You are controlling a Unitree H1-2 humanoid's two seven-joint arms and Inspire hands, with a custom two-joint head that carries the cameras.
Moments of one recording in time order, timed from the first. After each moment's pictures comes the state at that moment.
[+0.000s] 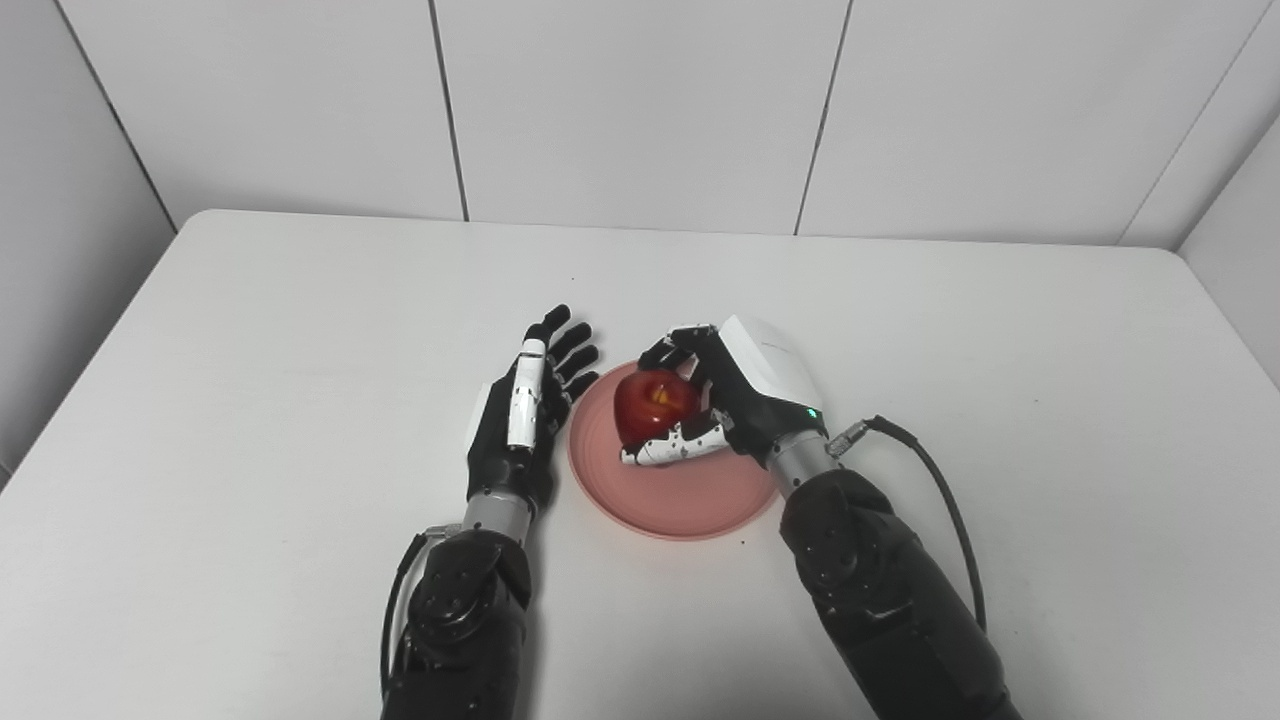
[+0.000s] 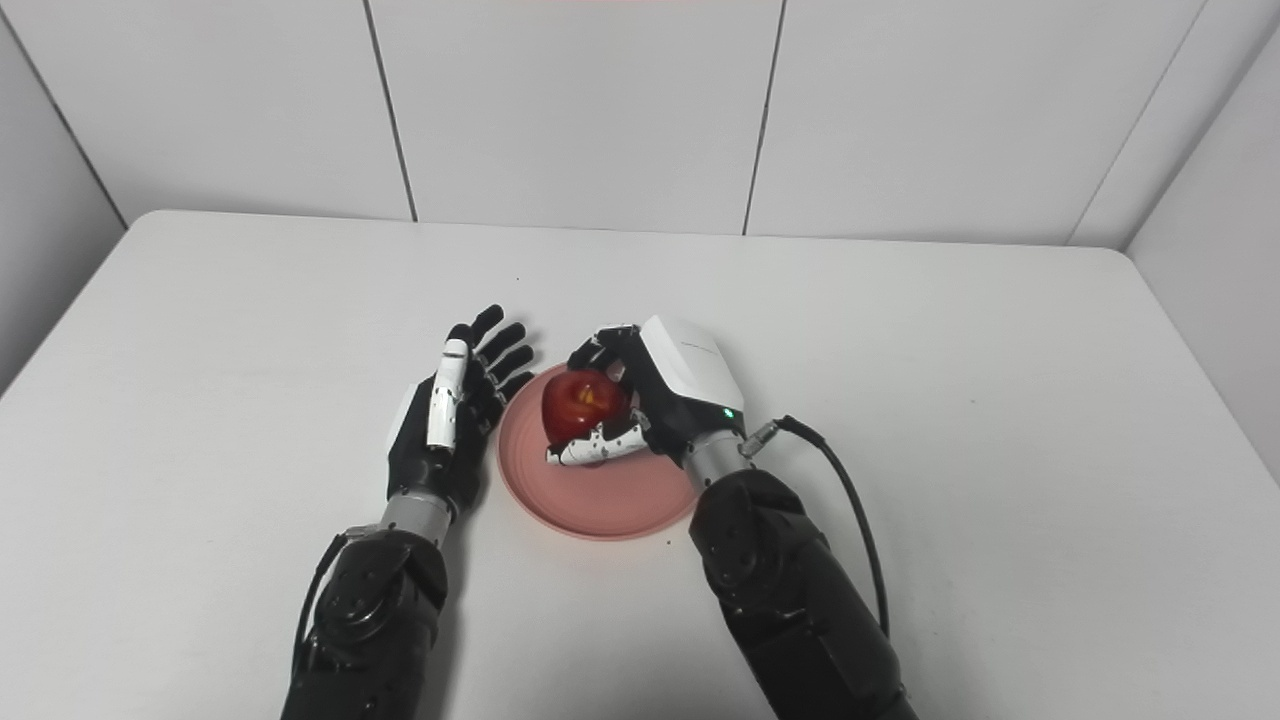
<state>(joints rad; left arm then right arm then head) -0.17 -0.18 -0.02 0.03 -0.12 0.21 0.02 -0.36 -0.11 0.44 -0.05 -0.71 0.33 0.11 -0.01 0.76</state>
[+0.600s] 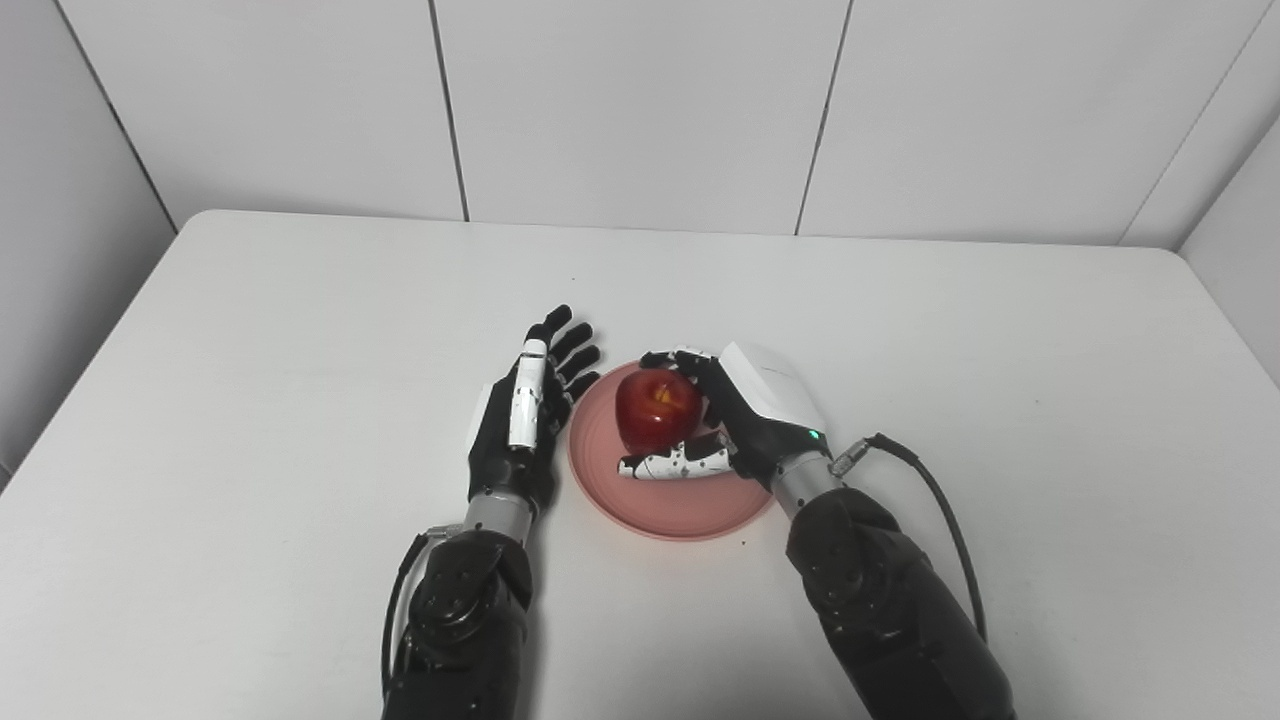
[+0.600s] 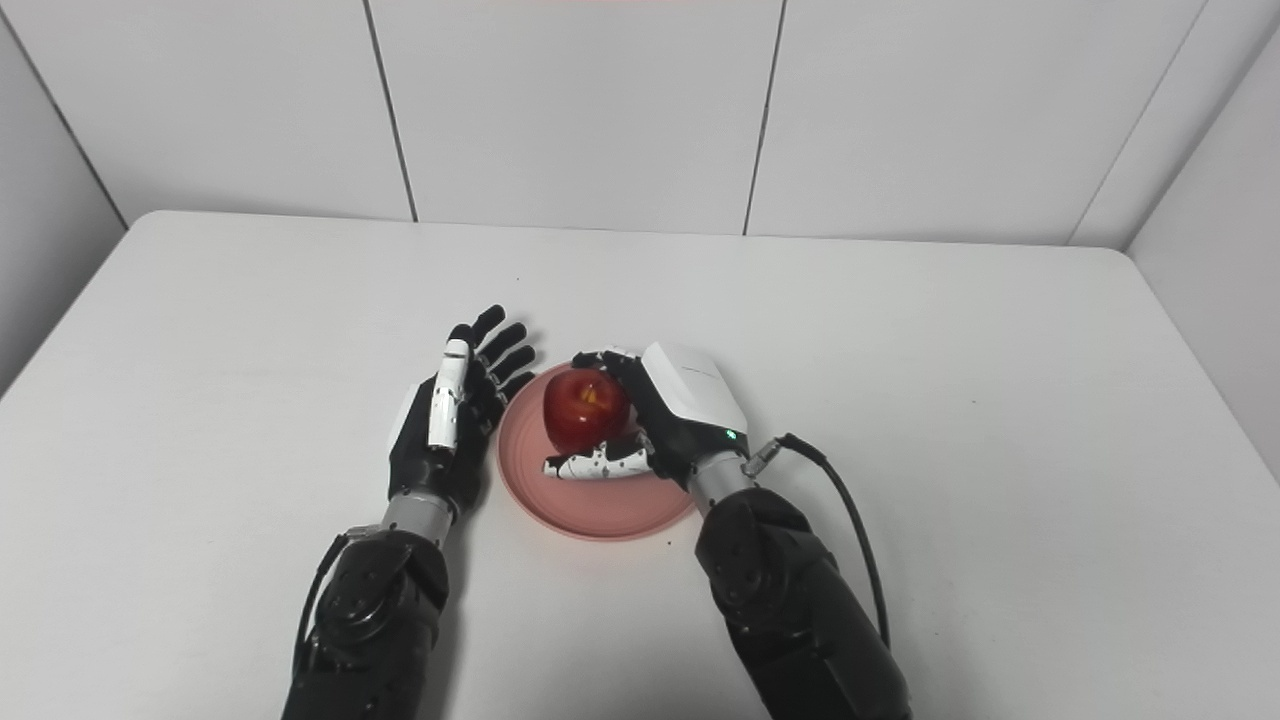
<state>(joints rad) -0.17 -0.18 -0.02 0.03 -0.12 0.21 0.02 -0.33 -0.11 0.44 -0.08 -0.74 0.36 0.19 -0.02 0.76</state>
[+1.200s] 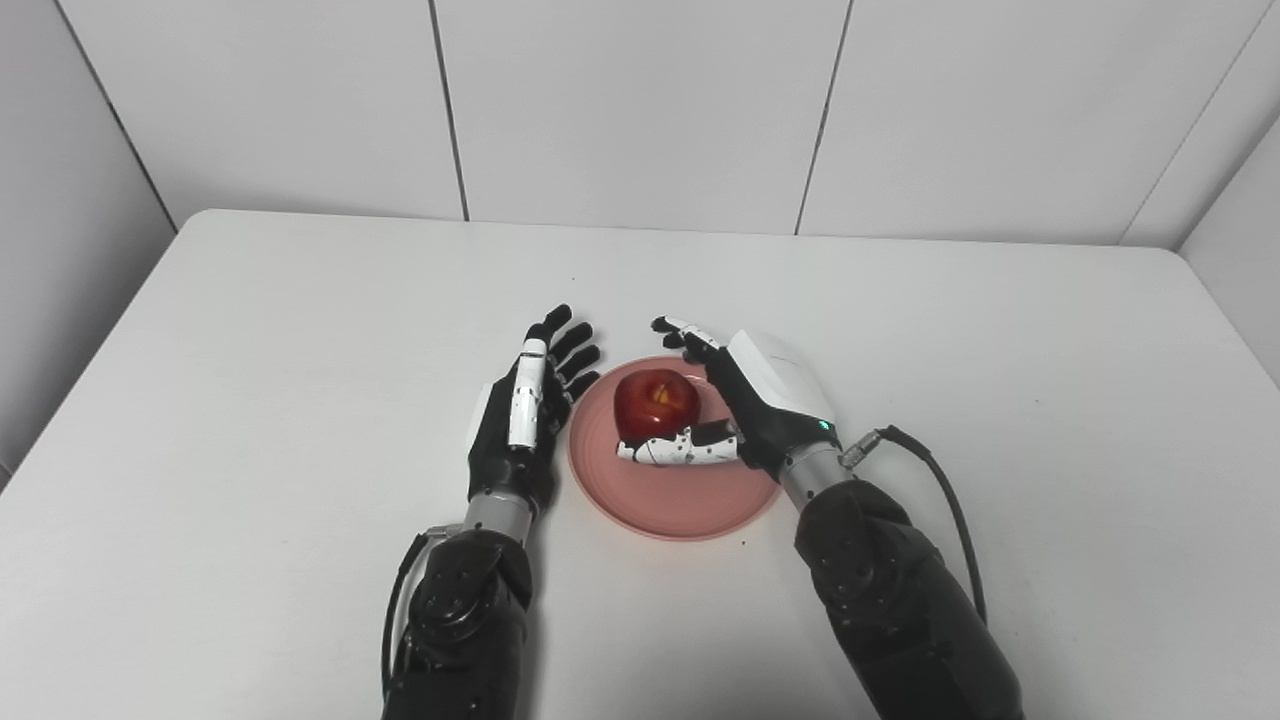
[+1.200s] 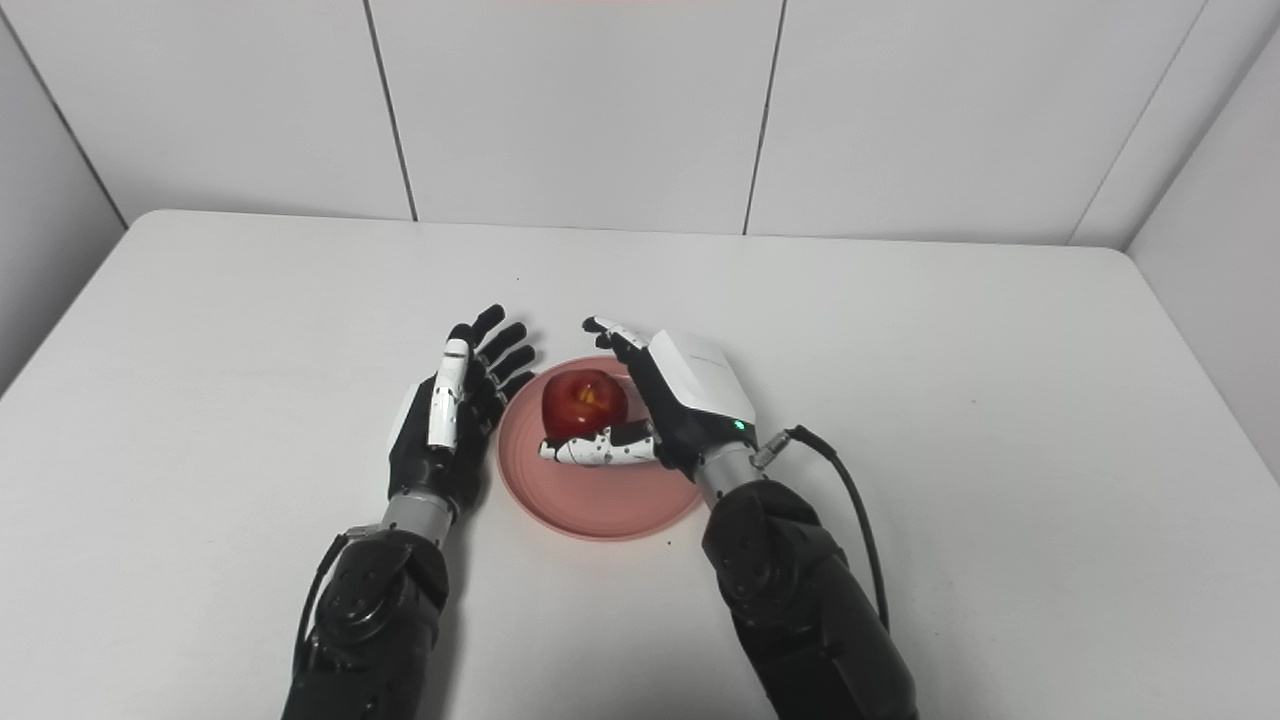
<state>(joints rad) -0.17 -0.18 -0.02 0.03 -0.13 0.21 0.02 -0.33 -0.11 0.41 -0.12 -0.76 0.38 0.22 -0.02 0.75</state>
